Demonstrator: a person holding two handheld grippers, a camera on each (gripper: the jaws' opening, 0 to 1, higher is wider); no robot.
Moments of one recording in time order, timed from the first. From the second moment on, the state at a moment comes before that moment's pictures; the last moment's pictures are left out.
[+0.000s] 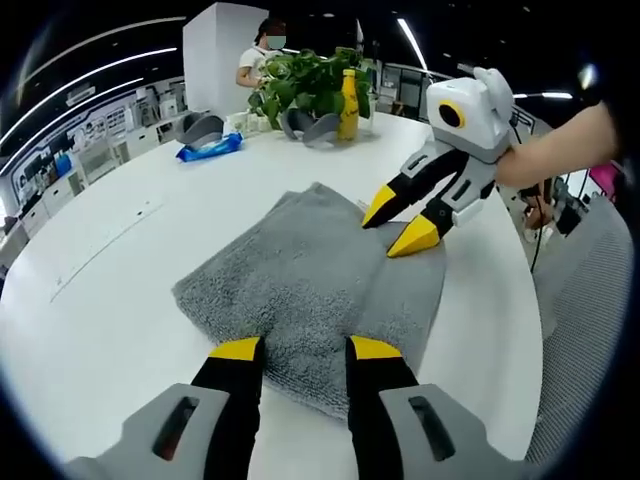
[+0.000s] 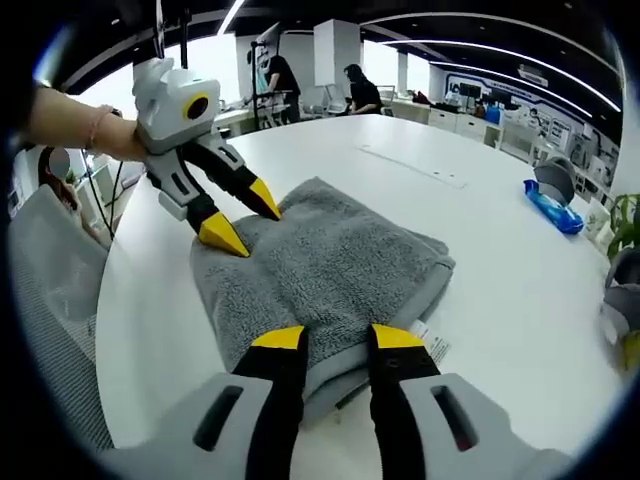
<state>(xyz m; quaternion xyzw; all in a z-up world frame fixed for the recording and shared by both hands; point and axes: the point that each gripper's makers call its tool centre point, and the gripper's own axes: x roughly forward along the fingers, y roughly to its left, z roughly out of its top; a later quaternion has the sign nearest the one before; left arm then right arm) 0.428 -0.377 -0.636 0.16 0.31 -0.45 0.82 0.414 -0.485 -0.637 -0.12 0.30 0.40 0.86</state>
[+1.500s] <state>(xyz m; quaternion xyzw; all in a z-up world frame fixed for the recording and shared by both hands) 0.277 -0.254 -0.461 0.05 0.07 -0.25 0.96 0.270 -0.562 -0.518 0.02 0.21 0.27 0.94</state>
